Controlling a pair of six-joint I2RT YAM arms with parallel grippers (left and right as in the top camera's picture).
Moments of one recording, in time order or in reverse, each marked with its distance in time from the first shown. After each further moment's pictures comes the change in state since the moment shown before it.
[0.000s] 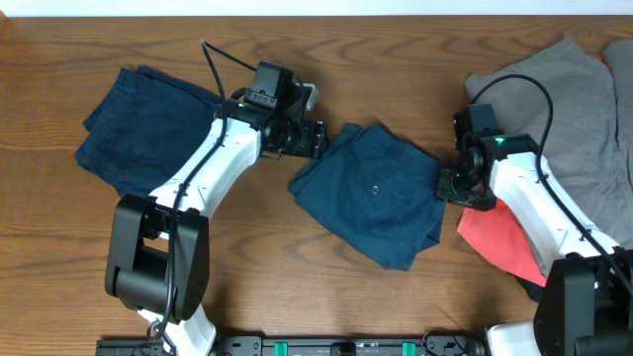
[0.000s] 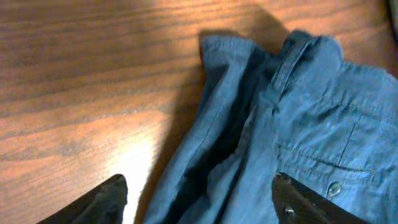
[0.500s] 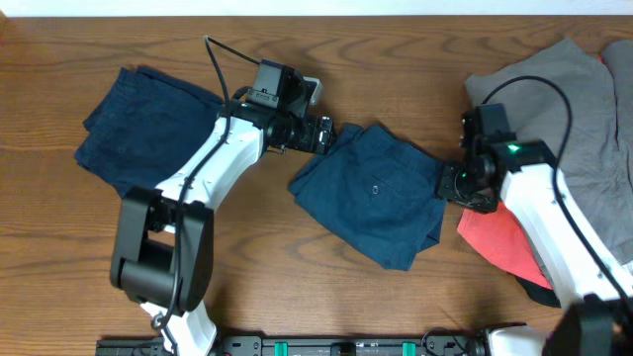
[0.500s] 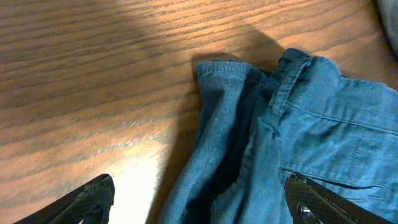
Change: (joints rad) left arm -0.003 0.052 0.000 0.100 0.022 0.043; right arm 0.000 -0.148 0.005 -0.022 -0.131 0.042
